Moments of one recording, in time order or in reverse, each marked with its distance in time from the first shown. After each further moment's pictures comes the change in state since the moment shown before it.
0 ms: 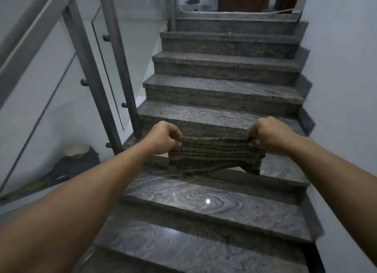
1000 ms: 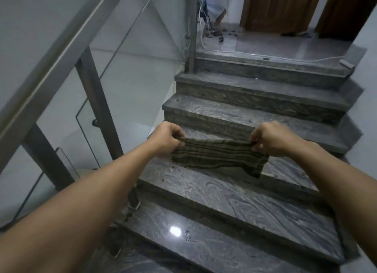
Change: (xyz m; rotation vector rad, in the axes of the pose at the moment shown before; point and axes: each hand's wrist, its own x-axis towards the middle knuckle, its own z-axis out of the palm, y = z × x) left_hand 0.409 0.125 -0.231 -0.044 0.147 -0.133; right_hand 0.440 0.057 -0.274 -0.027 -0.066 -0.113
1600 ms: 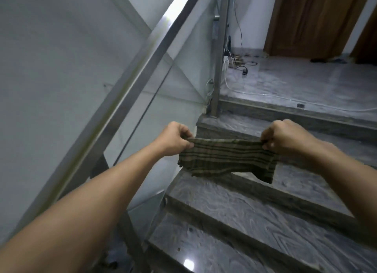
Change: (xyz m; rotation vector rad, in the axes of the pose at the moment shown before) left_hand 0.236 0.063 -0.200 0.026 0.095 -0.007; right_hand 0.264 -0.038 -0.199 0.018 0.133 -0.091
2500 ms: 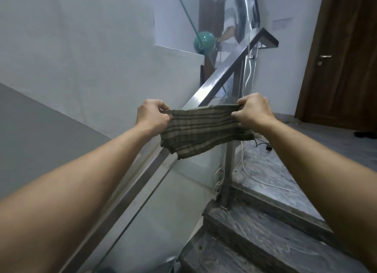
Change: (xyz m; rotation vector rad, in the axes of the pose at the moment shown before) left_hand 0.265 0.233 -0.228 -0.008 0.781 -0.099; right_hand 0.350 -0.002 -0.306 0.605 0.477 -0.136
